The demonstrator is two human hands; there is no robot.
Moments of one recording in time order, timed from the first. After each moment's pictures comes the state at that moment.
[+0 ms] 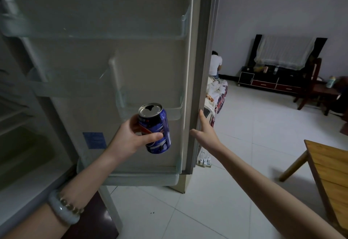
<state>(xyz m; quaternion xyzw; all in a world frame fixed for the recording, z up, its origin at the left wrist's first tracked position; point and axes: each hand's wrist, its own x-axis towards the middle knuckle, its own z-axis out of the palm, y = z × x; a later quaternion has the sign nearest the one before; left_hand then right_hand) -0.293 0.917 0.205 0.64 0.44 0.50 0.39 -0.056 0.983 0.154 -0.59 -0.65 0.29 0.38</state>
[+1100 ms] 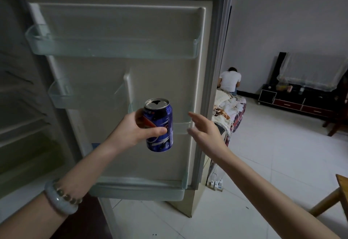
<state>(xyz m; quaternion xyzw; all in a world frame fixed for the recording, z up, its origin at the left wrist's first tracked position) -0.289 0.956 0.259 0.65 0.46 0.49 0.34 -0.074 0.983 0.241 -0.47 -0.72 0.31 0.42</state>
